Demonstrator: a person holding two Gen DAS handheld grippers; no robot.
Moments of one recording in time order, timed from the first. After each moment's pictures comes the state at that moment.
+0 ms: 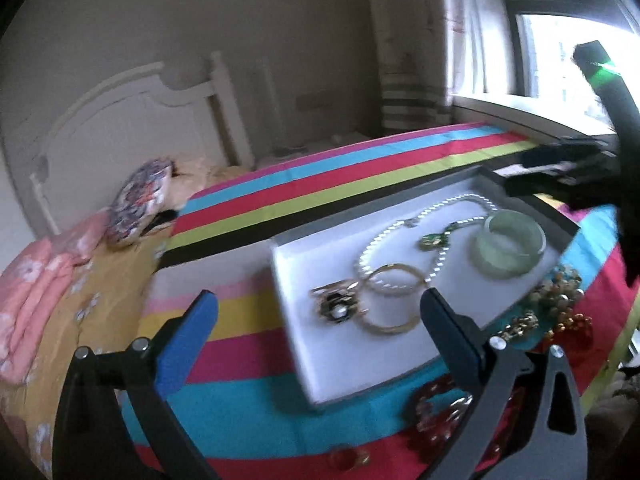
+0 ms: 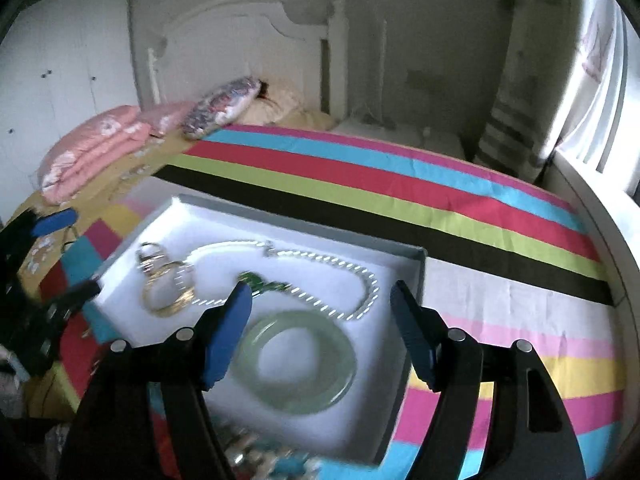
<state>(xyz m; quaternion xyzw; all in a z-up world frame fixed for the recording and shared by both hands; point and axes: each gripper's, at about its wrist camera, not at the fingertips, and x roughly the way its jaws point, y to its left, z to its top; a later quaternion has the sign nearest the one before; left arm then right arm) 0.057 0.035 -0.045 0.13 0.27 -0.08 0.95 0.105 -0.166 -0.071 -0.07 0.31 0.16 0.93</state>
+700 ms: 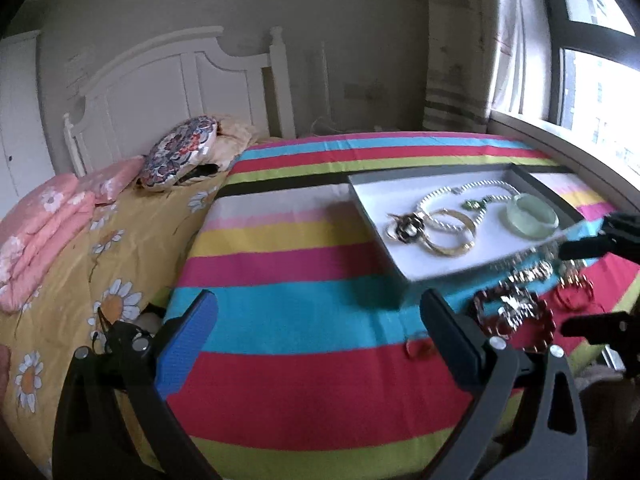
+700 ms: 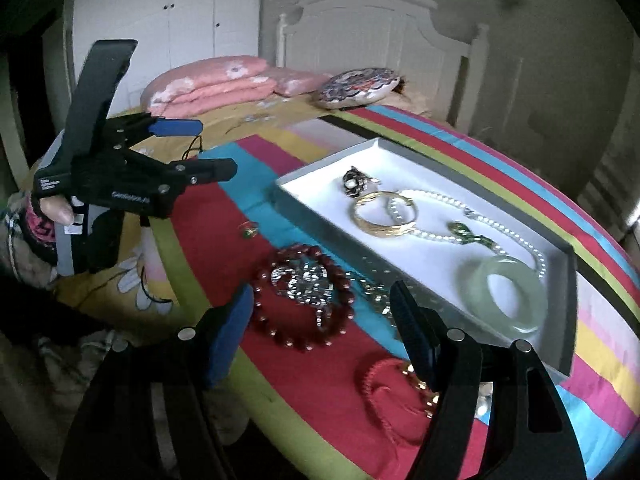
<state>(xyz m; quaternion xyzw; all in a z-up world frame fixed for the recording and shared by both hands) -0.014 0.119 -0.058 0.06 0.29 -0.05 0.95 -0.002 -0.068 -0.113 -0.18 0.30 0.33 0.88</state>
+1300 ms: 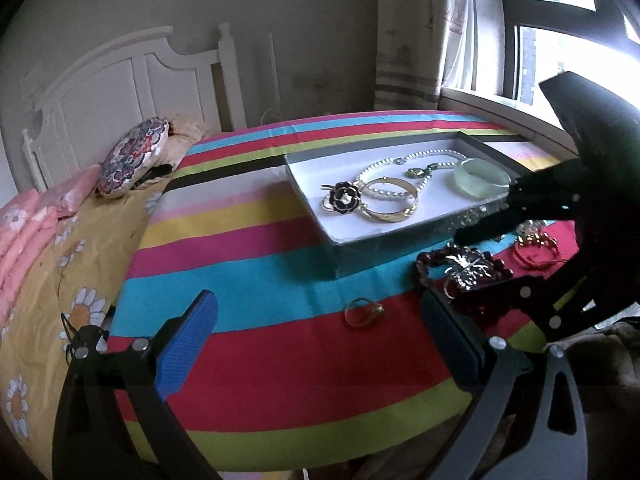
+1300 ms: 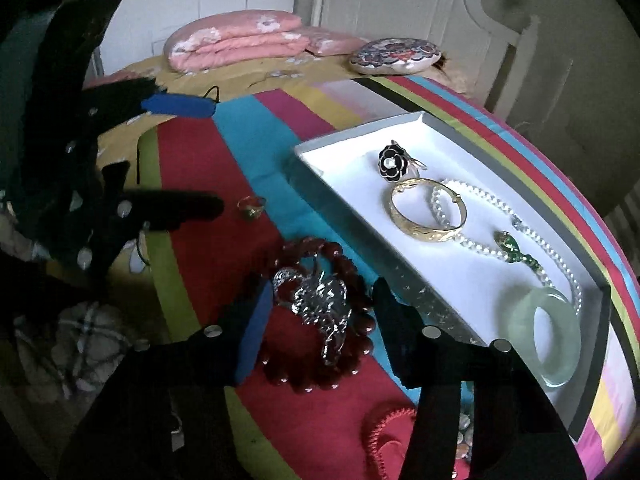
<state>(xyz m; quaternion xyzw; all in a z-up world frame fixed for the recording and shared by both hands) -0.020 0.093 -0.077 0.08 0.31 -0.12 0.94 0.029 -0.034 -0.133 -0.25 0.35 0.35 0.83</state>
